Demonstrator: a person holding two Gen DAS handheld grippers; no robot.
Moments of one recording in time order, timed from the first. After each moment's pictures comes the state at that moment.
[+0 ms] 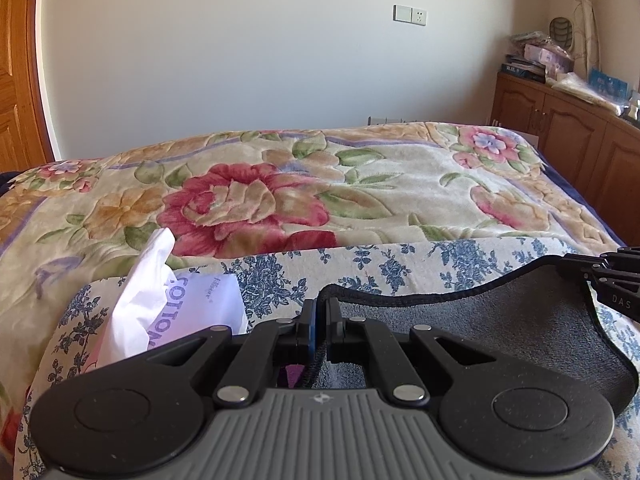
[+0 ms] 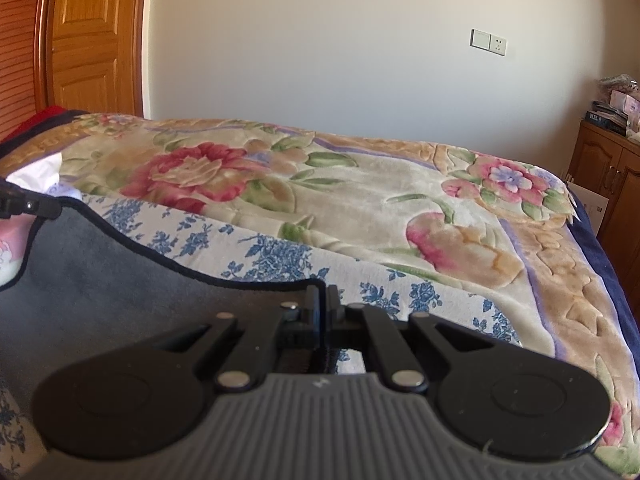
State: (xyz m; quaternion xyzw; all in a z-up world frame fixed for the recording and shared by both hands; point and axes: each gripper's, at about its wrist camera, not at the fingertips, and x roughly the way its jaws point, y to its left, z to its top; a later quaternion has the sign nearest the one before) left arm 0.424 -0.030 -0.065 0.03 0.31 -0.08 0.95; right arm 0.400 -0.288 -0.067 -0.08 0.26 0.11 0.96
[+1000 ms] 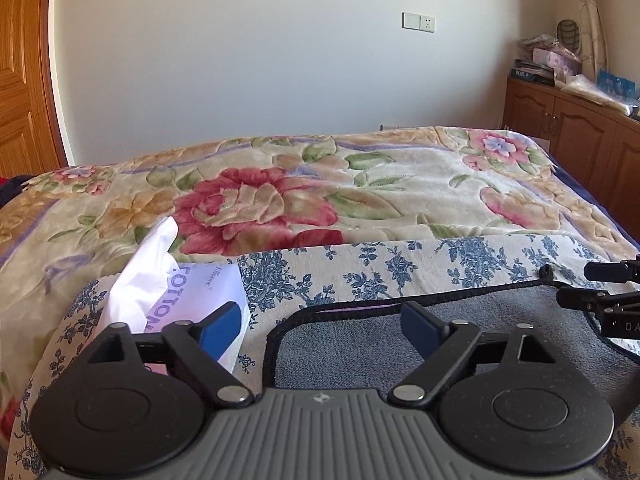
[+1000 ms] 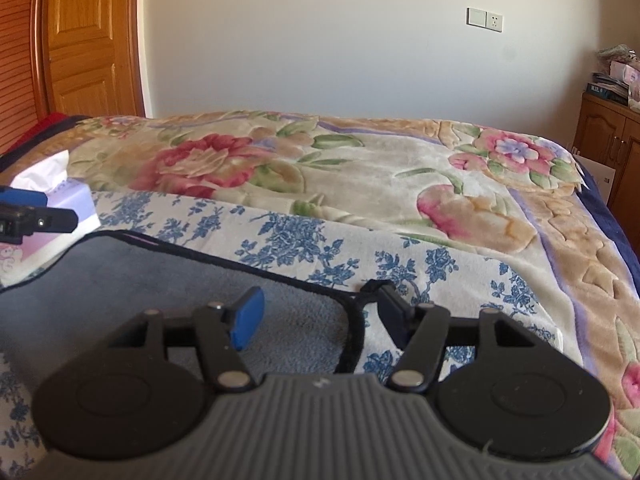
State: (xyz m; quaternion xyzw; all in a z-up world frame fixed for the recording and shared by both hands) left arm 0.411 -0.039 -0.075 0.03 0.29 -0.06 0.95; right arm 0.389 -0.289 -0.077 -0.04 0.27 0.12 0.95
